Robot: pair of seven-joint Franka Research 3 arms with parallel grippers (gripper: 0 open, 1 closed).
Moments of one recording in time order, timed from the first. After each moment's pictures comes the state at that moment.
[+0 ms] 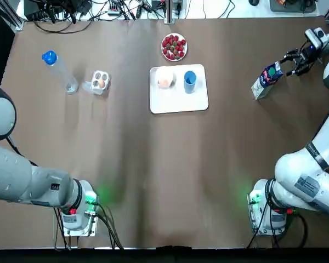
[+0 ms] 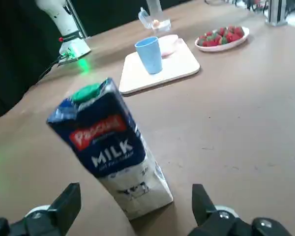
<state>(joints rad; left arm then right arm) -0.11 0.02 -0.01 -1.56 0.01 1.46 -0.08 -0.47 0.84 -0.18 -1.34 0.80 1.28 -2.20</state>
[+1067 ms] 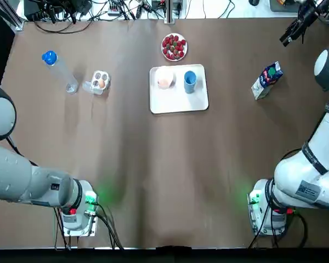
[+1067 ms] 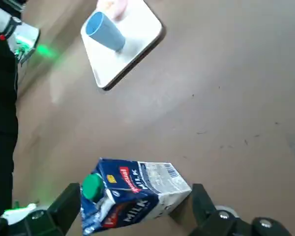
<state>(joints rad) -0.11 0.02 -0.01 -1.56 0.01 1.46 -0.08 -0.26 0.70 -0.18 -1.15 0.56 1.28 -1.43</state>
